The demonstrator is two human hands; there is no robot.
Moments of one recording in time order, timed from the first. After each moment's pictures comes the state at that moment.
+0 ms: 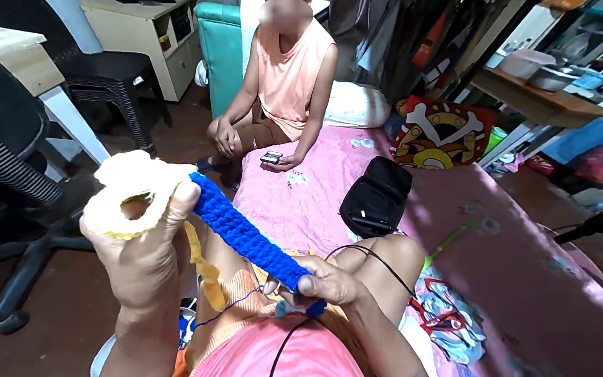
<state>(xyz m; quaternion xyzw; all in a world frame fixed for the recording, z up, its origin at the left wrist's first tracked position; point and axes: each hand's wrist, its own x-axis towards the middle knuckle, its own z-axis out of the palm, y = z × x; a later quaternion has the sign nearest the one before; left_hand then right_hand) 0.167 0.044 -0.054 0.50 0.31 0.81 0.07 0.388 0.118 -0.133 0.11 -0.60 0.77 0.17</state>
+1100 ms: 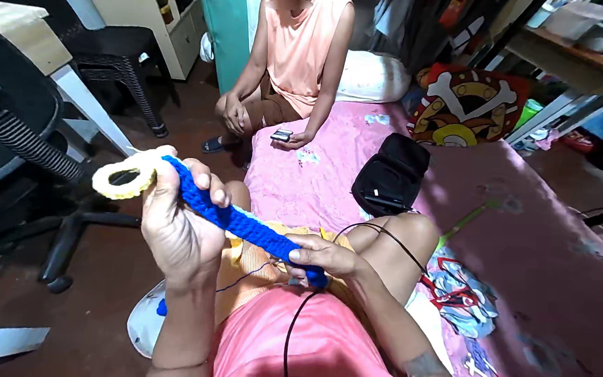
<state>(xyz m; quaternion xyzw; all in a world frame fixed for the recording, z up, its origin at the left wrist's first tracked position) 0.186 0.040 -0.070 0.31 0.18 0.88 0.33 0.384 0.121 -0.164 0.01 -0.60 0.79 0.10</state>
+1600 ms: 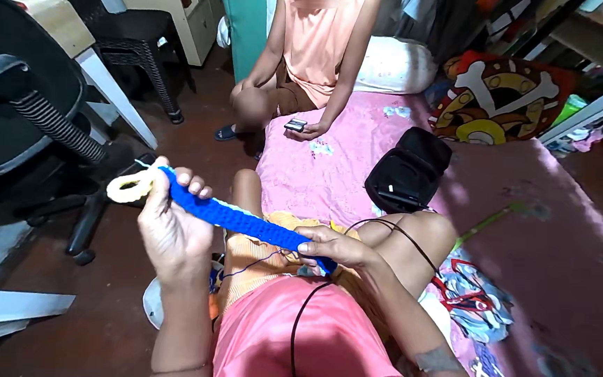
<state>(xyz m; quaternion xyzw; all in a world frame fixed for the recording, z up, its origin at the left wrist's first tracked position) 0.153 0.021 -0.105 0.19 0.21 0.90 0.32 0.385 0.133 -0.170 -0.05 -0.62 0.78 0.03</state>
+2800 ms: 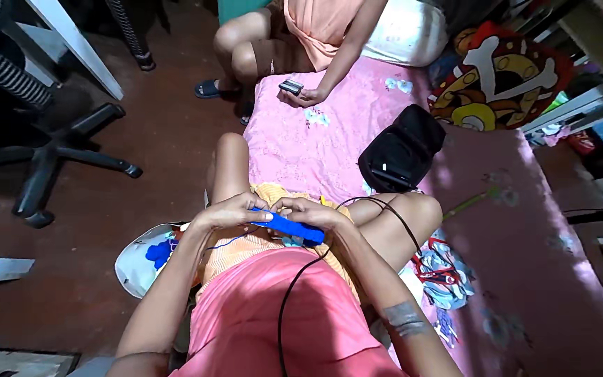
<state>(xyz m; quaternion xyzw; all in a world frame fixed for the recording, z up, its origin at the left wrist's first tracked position) 0.134 0.063 -0.244 0.57 0.46 0.28 0.62 0.363 0.165 -0.240 -0.17 -0.63 0.75 -0.05</state>
